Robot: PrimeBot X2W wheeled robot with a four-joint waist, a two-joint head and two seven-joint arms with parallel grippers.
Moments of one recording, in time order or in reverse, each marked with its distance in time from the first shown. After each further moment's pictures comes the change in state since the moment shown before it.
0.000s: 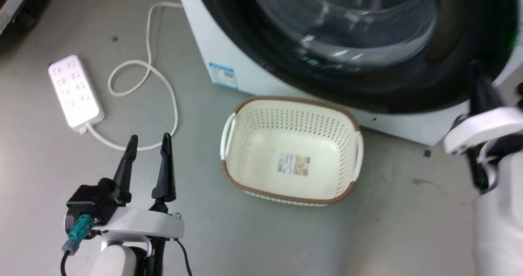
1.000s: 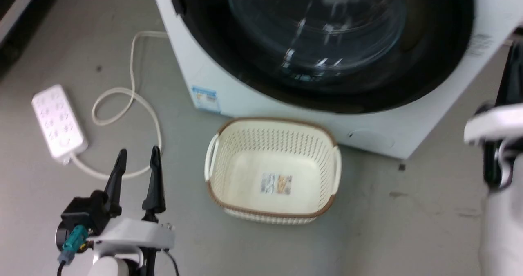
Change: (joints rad) left arm 0.025 -0.058 0.113 0.044 0.092 -0.070 0.000; right arm -0.039 0.000 -0.048 -0.050 0.038 0.000 -0.089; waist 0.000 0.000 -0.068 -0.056
